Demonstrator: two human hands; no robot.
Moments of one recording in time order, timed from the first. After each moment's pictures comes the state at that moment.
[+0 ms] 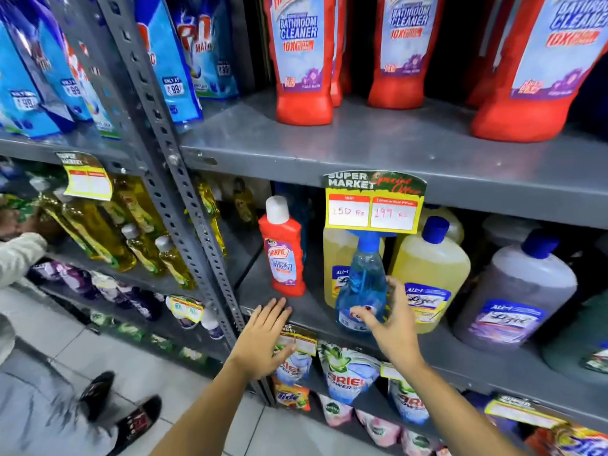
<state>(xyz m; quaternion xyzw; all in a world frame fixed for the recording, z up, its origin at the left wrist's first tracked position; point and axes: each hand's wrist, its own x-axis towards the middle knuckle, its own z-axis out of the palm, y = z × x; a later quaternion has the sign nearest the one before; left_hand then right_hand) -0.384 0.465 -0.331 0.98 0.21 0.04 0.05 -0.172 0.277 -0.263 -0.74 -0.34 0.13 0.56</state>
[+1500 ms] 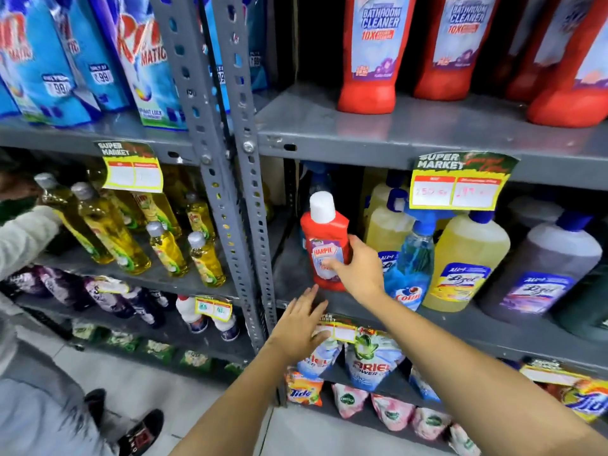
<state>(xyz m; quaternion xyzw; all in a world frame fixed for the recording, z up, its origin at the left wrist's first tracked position) -0.404 0.487 -0.319 0.99 0.16 0.00 0.07 -0.260 0.406 -0.207 -0.83 -0.35 0.05 0.43</state>
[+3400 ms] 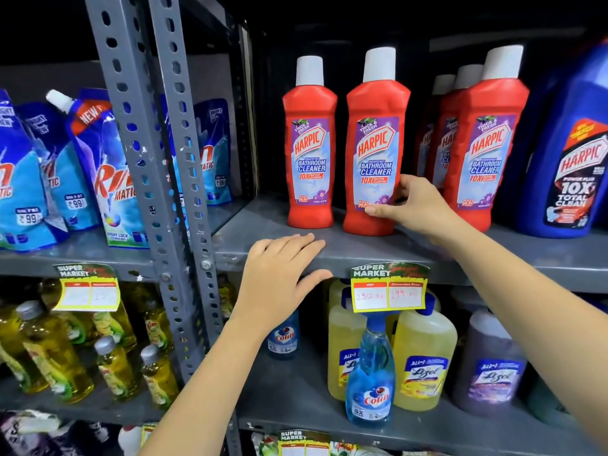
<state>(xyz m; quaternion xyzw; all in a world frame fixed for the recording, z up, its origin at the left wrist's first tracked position) -0.327 0.497 -0.030 0.88 0.04 0.46 -0.12 -0.132 0.336 0.061 -0.75 -0.41 -0.03 0.52</state>
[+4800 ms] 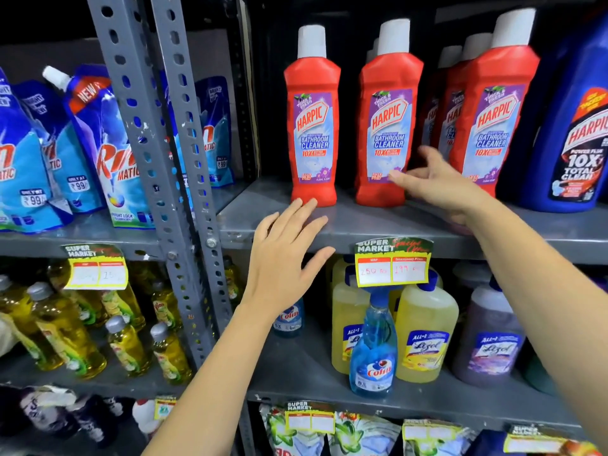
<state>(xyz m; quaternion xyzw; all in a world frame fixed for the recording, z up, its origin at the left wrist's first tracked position) -0.330 0.488 -0.037 0.87 0.03 0.49 -0.06 -0.132 0.317 0.063 -0.74 -0.35 0.05 0.57</state>
